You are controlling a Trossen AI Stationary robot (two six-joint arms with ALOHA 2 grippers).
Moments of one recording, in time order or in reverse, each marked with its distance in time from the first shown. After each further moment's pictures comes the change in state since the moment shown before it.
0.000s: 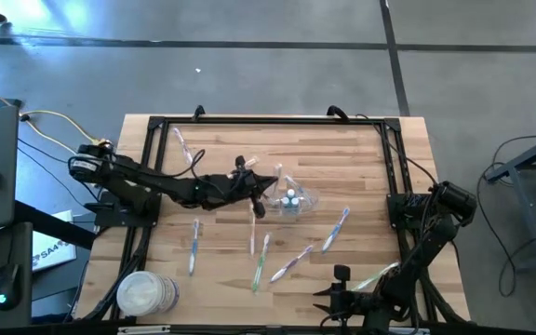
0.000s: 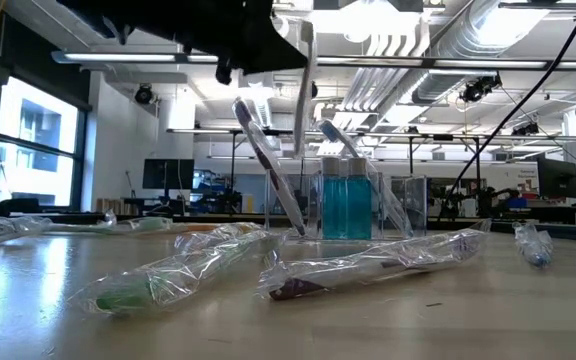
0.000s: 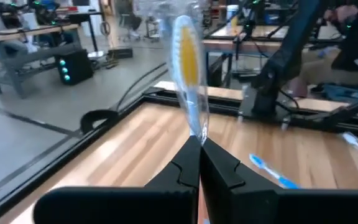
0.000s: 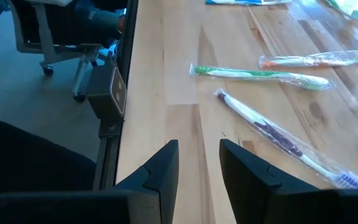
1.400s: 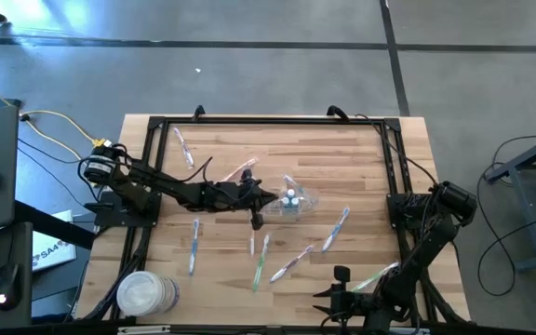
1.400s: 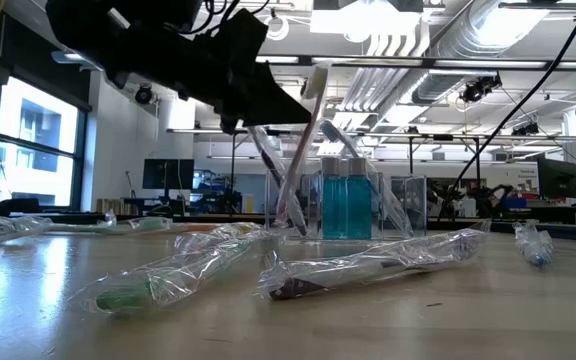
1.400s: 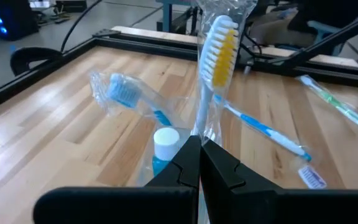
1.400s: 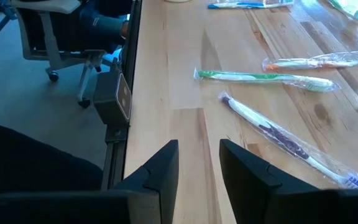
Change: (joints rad) left arm 0.017 0.121 -0.071 0.037 0.194 -0.126; right arm 0.002 0.000 0.000 0.026 0.003 0.007
